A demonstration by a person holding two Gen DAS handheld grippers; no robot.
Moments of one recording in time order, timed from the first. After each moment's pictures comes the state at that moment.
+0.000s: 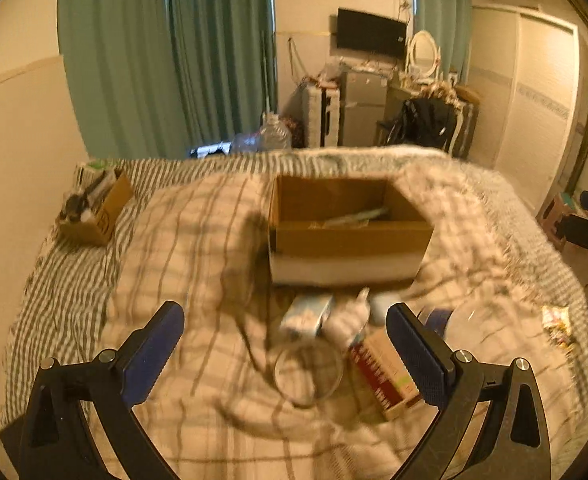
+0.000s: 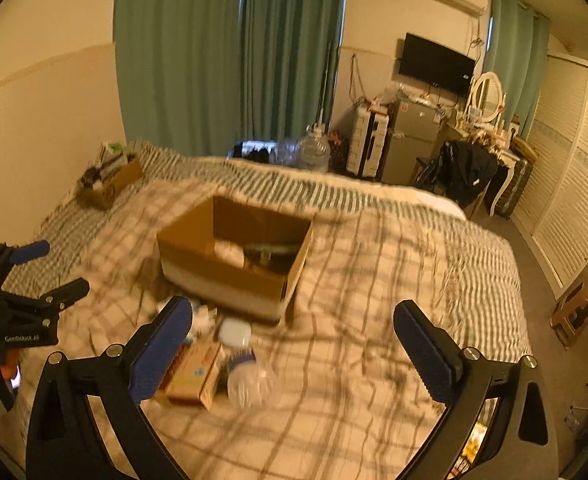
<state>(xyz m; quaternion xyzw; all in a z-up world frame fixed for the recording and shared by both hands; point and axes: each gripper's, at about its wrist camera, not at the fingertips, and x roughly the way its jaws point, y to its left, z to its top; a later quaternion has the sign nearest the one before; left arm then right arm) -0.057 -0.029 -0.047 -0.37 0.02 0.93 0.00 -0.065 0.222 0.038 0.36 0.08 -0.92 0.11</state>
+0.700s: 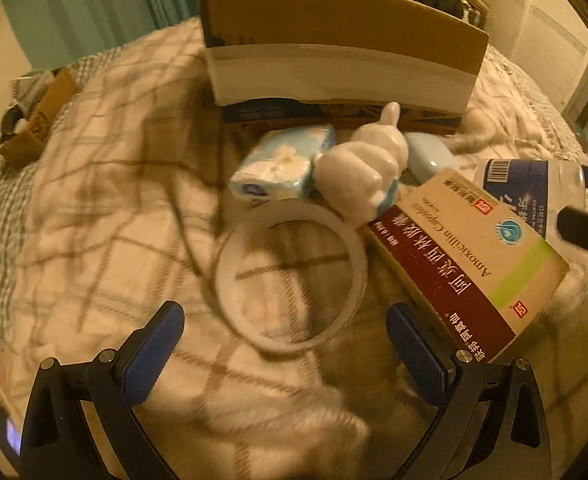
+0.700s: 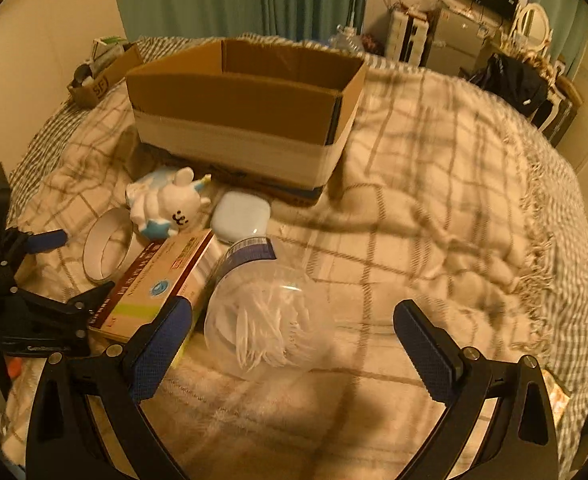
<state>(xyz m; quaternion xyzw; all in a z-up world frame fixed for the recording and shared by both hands) -0.095 -0.006 -0.203 -0.54 0.04 0.84 0.03 -0.120 0.204 -0.129 0.50 0.08 -0.85 0.15</state>
